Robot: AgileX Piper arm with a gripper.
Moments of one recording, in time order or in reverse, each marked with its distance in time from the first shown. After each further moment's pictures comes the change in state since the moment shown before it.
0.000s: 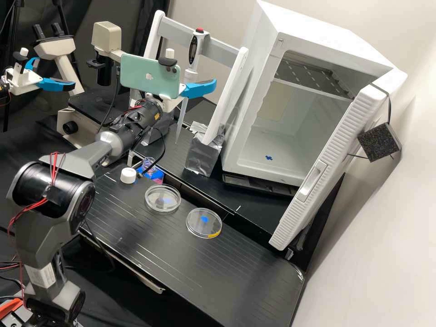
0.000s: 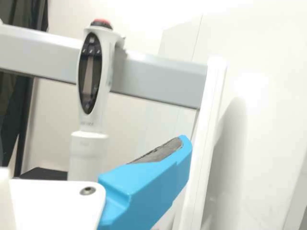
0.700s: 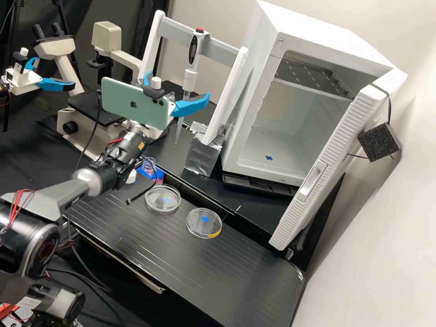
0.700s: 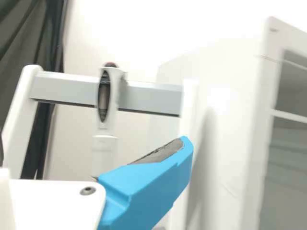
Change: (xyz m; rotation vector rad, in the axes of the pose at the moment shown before) arm -0.084 0.002 0.011 0.077 0.106 0.083
